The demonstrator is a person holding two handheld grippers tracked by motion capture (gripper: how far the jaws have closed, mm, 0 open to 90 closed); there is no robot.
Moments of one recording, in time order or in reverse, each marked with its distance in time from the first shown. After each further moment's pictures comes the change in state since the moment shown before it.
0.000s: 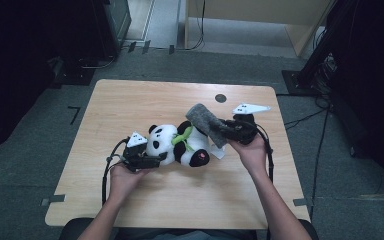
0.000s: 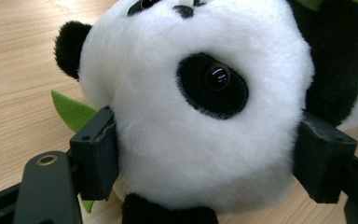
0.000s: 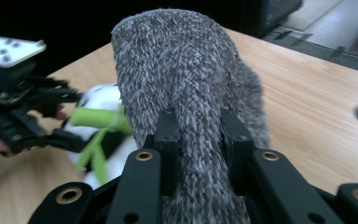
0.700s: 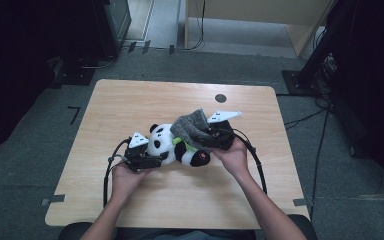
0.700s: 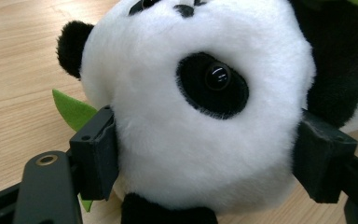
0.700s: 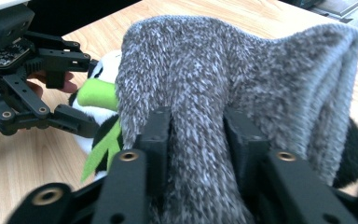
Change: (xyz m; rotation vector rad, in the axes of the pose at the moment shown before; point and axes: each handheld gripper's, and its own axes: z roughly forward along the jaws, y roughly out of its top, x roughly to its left) left arm -0.003 -0.001 0.004 -0.012 0.017 0.015; right arm 0.018 -0.017 0.054 0.092 0.070 -0.066
